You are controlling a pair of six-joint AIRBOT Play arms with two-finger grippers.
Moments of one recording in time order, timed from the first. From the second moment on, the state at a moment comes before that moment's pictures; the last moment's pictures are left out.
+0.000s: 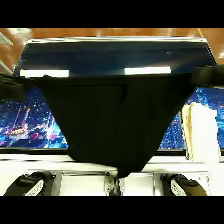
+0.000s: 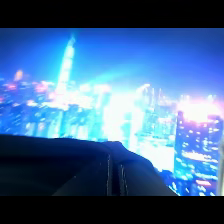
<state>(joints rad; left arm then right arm) -0.12 -0.80 1.26 1.30 -1.14 -1.43 -0.07 -1.03 1.49 -1.36 1.31 1.47</state>
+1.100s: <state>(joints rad) 0.19 -1.39 1.18 1.08 -1.28 -1.50 -0.18 -1.50 1.45 -1.21 1.27 1.46</state>
